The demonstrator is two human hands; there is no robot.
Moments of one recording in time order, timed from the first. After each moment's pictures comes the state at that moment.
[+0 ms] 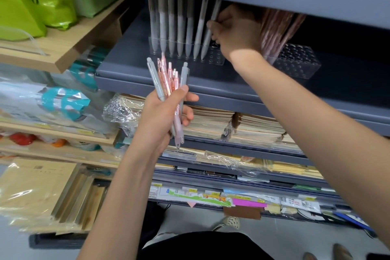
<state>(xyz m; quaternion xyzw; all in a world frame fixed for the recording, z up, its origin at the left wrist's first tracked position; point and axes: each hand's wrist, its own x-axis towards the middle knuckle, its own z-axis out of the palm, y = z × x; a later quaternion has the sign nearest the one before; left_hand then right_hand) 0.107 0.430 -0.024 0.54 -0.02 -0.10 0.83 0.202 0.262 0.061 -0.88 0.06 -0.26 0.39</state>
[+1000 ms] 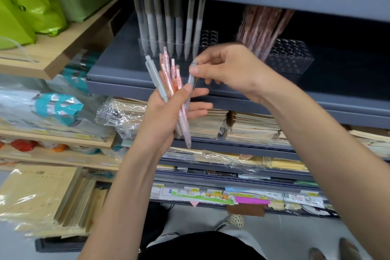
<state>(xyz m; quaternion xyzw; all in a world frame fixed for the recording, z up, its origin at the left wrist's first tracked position) 0.101 0.410 -0.016 0.54 -0.09 -0.11 0.83 0.122 0.249 0.059 -0.86 -0.06 0.01 0.51</state>
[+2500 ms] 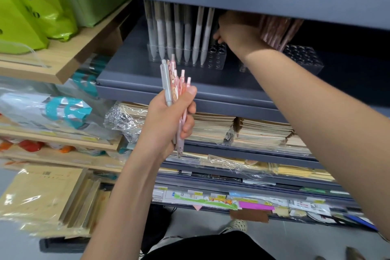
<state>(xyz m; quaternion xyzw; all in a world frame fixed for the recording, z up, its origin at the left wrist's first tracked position) 0.101 0.425 -0.010 0.55 -0.06 -0.13 0.82 0.218 0.247 0.075 -0.92 0.10 -0.09 0.38</state>
